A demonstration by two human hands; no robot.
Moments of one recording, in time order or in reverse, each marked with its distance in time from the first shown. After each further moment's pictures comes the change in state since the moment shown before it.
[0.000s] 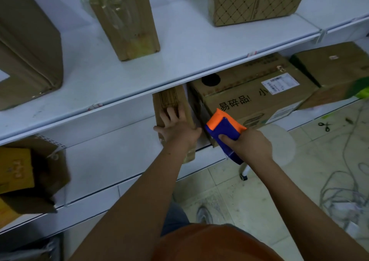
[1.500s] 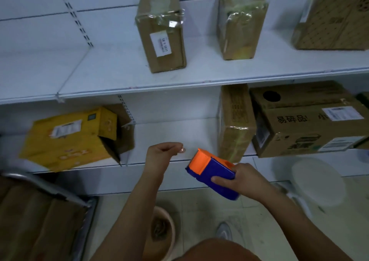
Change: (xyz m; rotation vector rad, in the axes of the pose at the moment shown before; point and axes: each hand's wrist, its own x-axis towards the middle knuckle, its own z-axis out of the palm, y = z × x) left_hand -0.196 -0.236 -0.038 -1.341 0.232 -0.215; right_hand -0.176 -0.091 0.037 0.330 -0.479 -0.605
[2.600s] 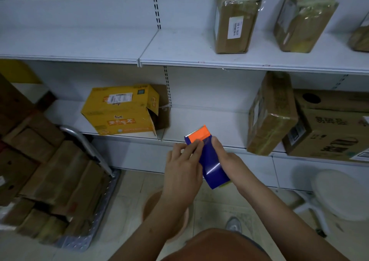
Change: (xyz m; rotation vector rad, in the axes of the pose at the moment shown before) left_hand -0.153 -0.057 -0.097 1.033 0.336 0.764; right_hand -0.047 -0.141 0.133 0.351 0.033 0.203
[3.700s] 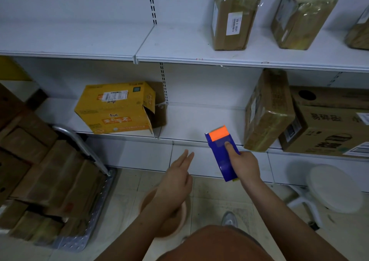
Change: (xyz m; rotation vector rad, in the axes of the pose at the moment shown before) left_hand -0.024 -0.035 0.024 -0.294 -0.515 -0.200; right_hand 0.040 0.043 -0.015 -0.101 0.359 0.041
